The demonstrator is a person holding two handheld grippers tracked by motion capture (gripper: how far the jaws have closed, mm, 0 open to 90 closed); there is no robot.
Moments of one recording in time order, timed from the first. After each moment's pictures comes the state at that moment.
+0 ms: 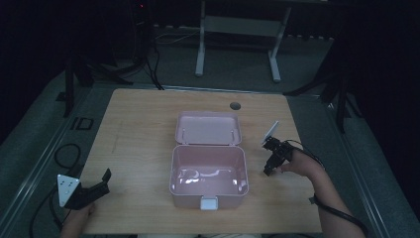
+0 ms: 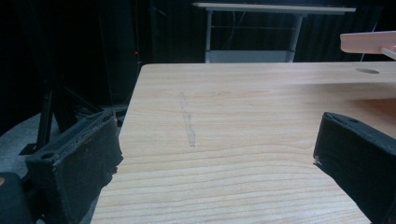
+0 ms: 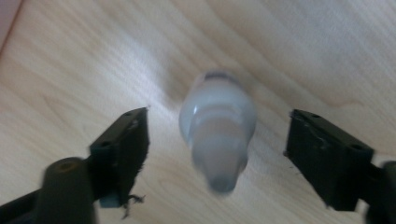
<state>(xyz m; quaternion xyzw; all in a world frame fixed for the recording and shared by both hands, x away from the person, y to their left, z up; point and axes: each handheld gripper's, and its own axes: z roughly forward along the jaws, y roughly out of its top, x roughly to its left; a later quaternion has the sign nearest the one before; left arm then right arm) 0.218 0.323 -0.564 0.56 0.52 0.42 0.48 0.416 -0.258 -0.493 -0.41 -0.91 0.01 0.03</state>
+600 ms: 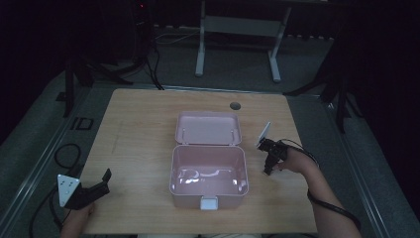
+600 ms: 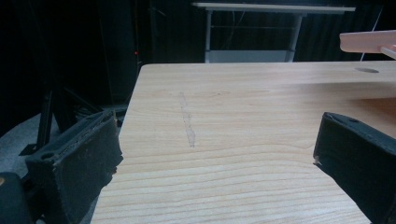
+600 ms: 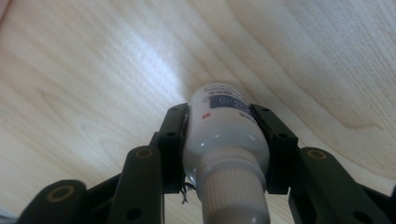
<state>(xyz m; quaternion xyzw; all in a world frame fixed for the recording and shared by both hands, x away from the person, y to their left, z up) 0.218 0.323 -0.564 0.57 0.52 0.42 0.48 0.422 -0.244 -0.503 -0.36 -0.93 0.04 0.05</state>
